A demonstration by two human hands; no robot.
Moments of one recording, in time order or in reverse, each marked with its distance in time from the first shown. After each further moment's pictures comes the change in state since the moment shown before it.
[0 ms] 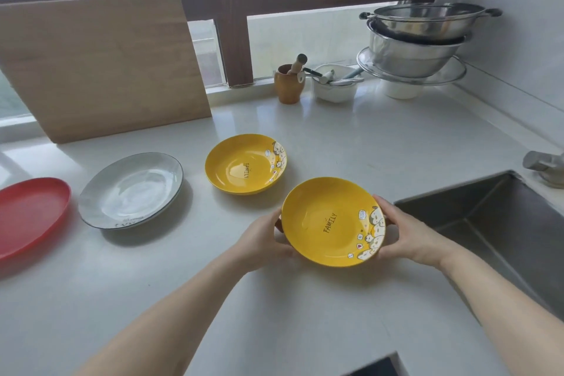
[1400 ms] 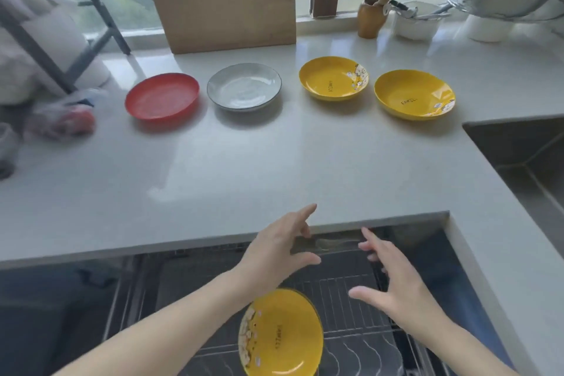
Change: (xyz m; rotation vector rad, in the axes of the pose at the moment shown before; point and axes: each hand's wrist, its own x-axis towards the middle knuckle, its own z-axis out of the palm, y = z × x) left_hand -0.314 -0.036 0.025 0.199 0.132 0.029; right_hand -0.218 -0.038 0.260 -0.075 0.031 -0.194
